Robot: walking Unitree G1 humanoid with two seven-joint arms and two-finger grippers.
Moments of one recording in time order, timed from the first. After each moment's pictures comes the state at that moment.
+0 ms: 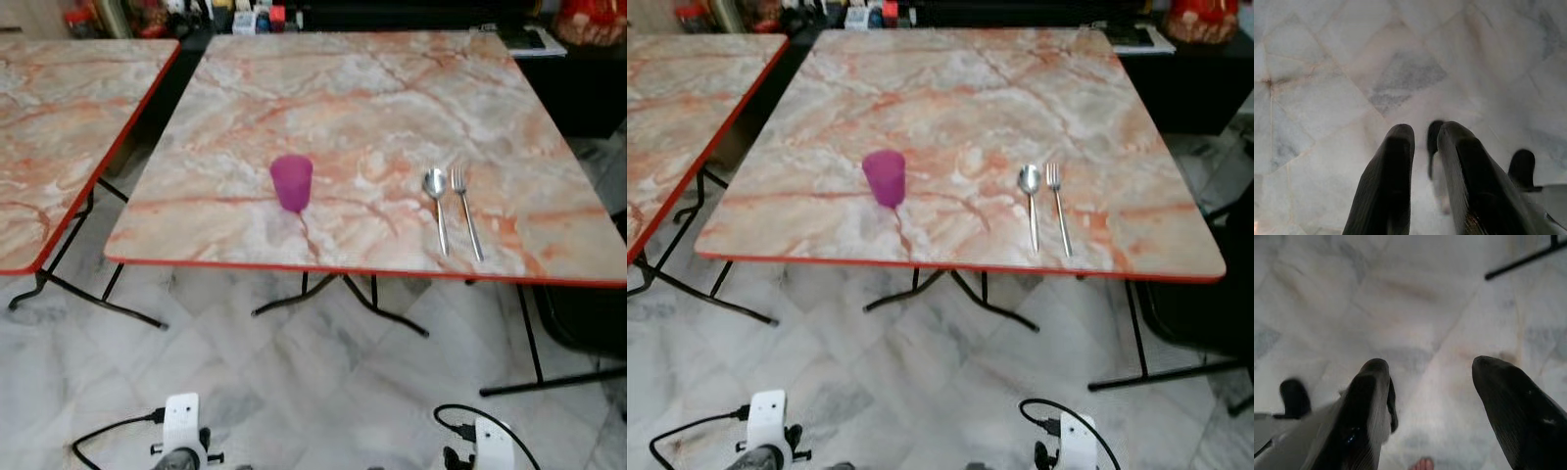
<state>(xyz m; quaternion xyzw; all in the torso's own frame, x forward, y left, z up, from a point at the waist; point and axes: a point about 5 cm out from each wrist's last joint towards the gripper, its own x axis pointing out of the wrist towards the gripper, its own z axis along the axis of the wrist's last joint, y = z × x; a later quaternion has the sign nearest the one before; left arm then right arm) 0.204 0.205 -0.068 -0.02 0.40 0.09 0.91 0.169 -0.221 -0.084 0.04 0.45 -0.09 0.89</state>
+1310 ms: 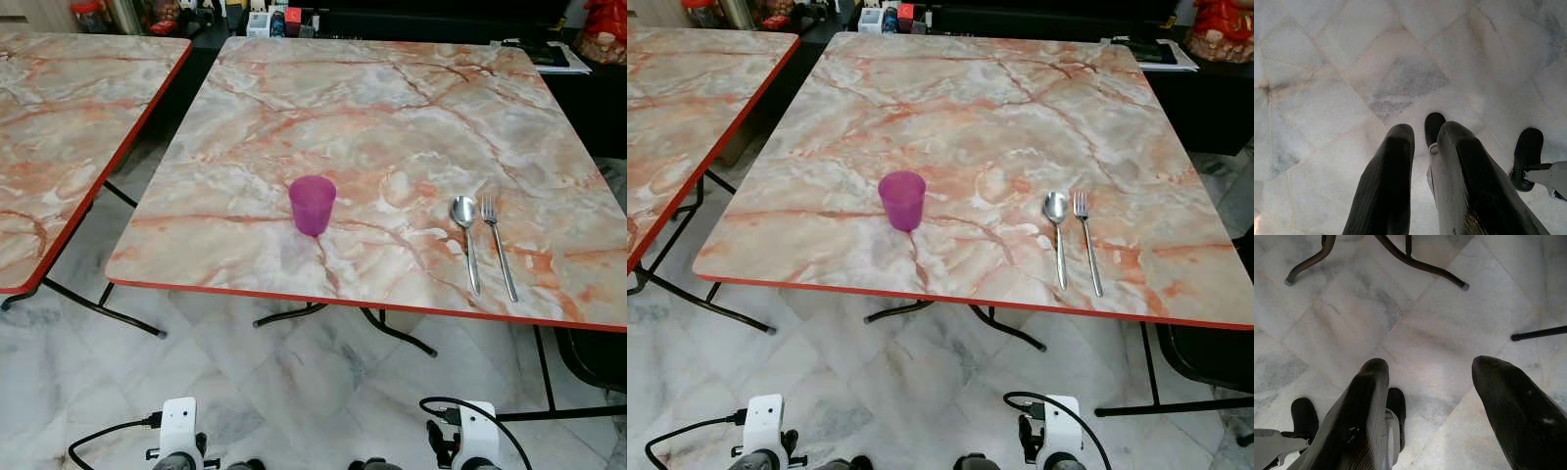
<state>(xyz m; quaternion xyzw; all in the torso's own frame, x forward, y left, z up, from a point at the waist) 0.199 0.200 -0.072 -0.01 0.41 0.08 0.91 0.182 -0.213 -0.074 0.02 0.38 -0.04 0.93</state>
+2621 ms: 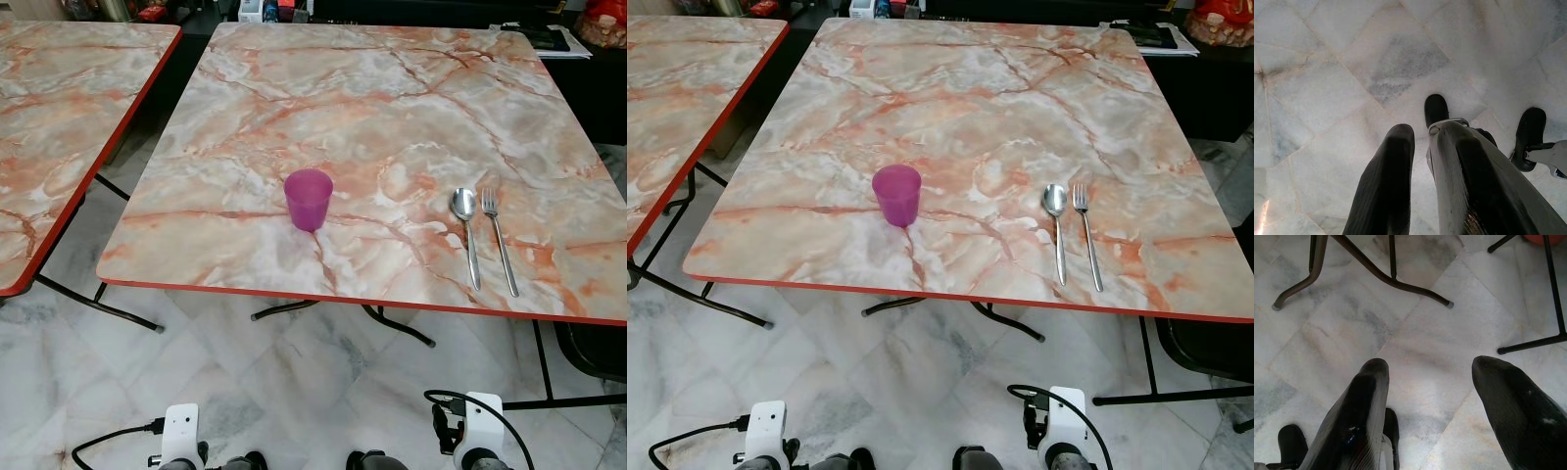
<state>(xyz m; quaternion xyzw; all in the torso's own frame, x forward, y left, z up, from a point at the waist) 0.194 0.197 -0.077 -0.01 0.43 0.07 0.90 0.191 -0.216 -0.066 0.01 0.33 -0.07 0.94</state>
